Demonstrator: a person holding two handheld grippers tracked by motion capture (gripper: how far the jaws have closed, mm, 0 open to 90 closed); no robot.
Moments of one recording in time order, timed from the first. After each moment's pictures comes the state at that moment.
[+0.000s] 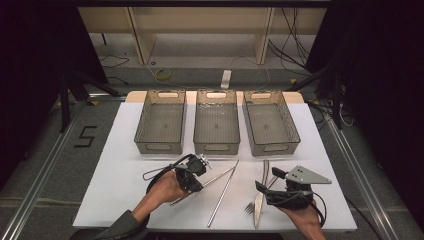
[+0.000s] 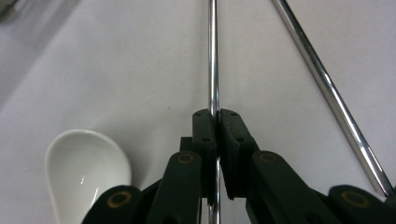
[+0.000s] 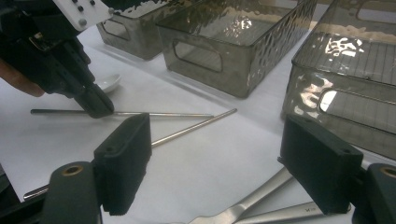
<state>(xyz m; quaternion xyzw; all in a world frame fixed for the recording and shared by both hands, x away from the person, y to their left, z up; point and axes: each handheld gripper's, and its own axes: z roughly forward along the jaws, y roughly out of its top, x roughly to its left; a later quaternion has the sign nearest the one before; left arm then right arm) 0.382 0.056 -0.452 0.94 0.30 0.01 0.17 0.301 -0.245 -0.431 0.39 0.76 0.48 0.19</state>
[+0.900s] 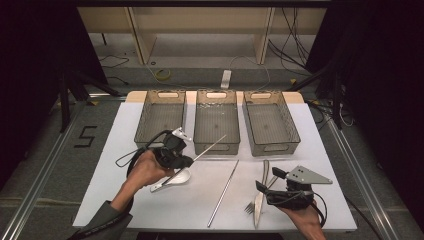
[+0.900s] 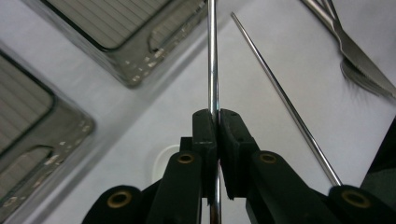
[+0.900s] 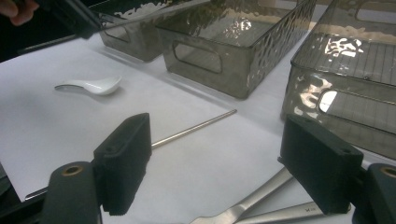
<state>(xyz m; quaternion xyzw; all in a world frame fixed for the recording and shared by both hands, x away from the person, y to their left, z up) 0.402 0.113 -0.379 0.89 0.33 0.05 0.30 0.301 -0.246 -0.431 0.39 0.76 0.48 0.19</state>
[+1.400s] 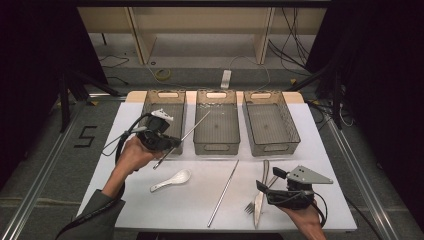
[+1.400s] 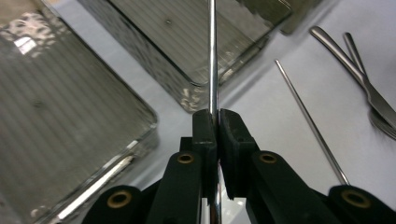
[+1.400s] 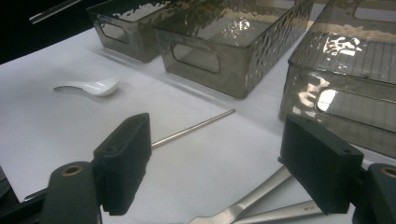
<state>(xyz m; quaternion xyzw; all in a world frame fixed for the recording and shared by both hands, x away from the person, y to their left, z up) 0.435 0.151 -0.358 0.85 0.39 0.09 0.34 0.302 -0.247 -0.432 0.39 0.76 0.48 0.19</state>
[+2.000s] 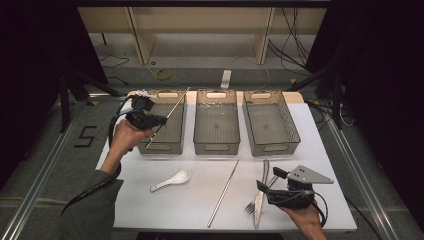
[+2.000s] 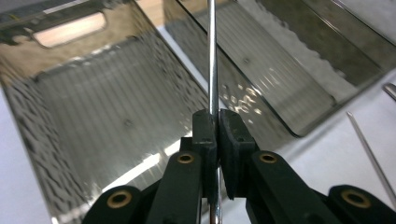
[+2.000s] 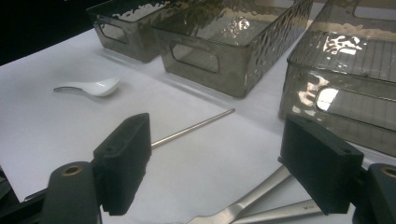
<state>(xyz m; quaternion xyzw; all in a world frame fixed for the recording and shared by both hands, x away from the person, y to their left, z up) 0.491 0.191 -0.355 0.80 0.46 0.14 0.36 0.302 -0.248 -0.432 0.40 0.76 0.48 0.19</state>
